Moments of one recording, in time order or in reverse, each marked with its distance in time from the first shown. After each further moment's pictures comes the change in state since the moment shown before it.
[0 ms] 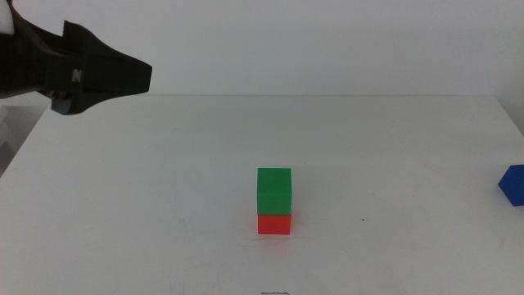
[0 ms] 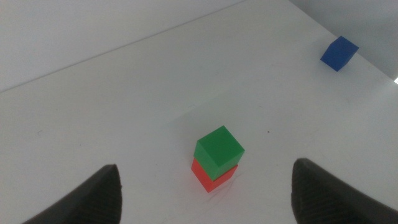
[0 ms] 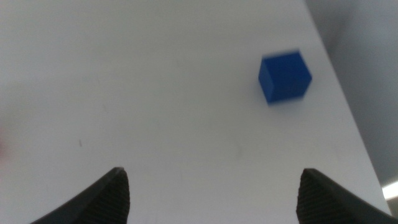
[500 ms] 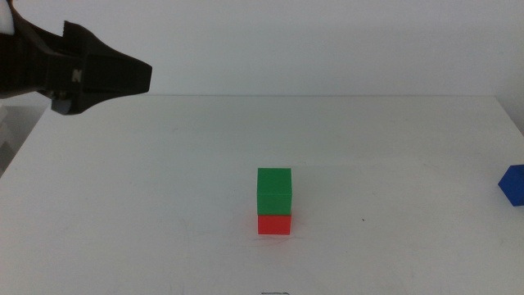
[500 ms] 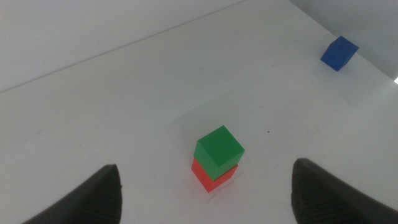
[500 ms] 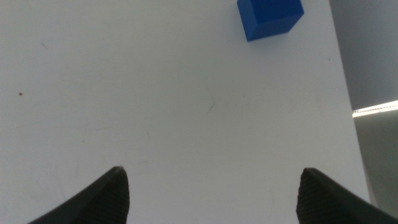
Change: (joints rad) left arm 0.000 0.000 0.000 0.000 0.000 0.000; right arm 0.000 0.410 -0.265 -0.072 0.244 0.024
